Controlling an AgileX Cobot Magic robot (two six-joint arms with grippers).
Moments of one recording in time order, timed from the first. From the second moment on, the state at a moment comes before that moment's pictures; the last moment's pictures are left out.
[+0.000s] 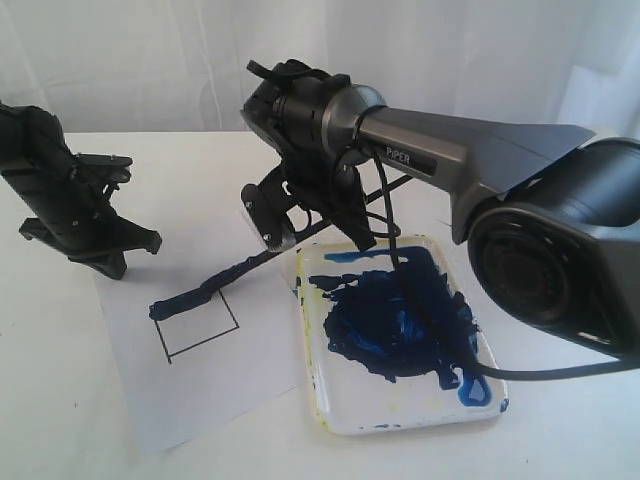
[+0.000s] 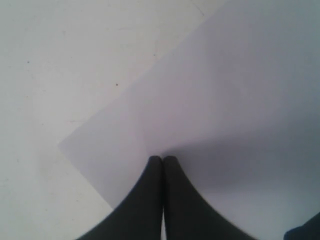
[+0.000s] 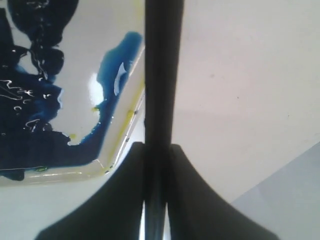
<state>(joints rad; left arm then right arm) -0.18 2.03 -1.35 -0.13 0.70 0.16 0.68 2.38 -2.09 -0.53 1.21 -1.13</state>
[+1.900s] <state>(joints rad) -0.18 2.03 -1.35 -0.13 0.70 0.16 0.67 2.38 -2.09 -0.49 1.21 -1.12</state>
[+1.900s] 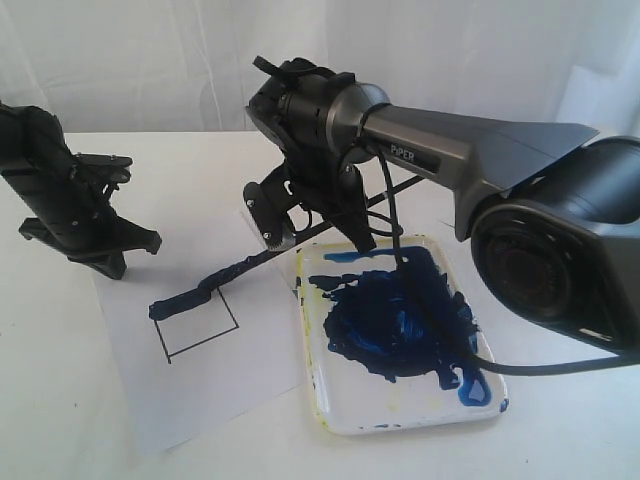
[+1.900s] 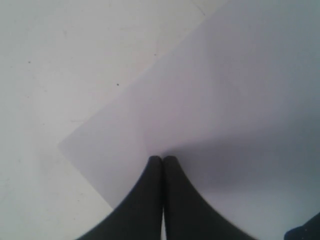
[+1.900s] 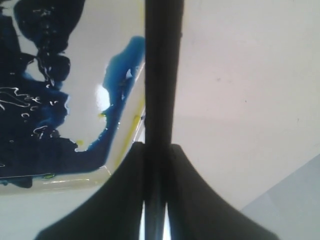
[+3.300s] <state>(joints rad) -0.18 2.03 -1.35 -0.12 0.70 0.16 0.69 2.33 -2.07 -0.41 1.22 -1.20</state>
